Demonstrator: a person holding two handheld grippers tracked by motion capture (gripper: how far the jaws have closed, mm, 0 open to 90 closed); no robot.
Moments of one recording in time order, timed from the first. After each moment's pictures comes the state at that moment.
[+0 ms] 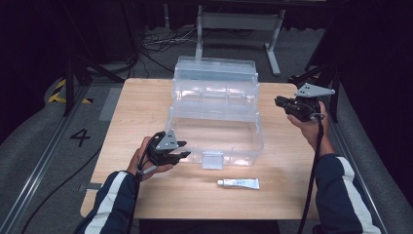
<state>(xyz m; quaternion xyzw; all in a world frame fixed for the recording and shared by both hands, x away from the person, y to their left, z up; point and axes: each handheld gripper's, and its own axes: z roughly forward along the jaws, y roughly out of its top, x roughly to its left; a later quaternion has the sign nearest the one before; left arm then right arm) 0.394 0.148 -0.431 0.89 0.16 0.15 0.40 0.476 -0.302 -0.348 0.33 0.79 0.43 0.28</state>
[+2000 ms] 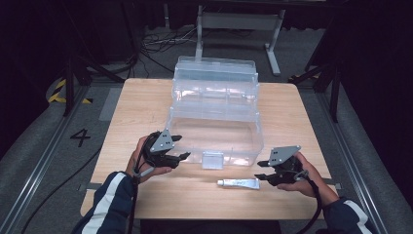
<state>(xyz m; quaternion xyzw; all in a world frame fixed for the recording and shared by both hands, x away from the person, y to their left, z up) 0.381 0.158 -0.418 0.86 0.18 0.18 0.44 0.349 -0.243 -0.420 0.15 0.94 0.31 0.10</state>
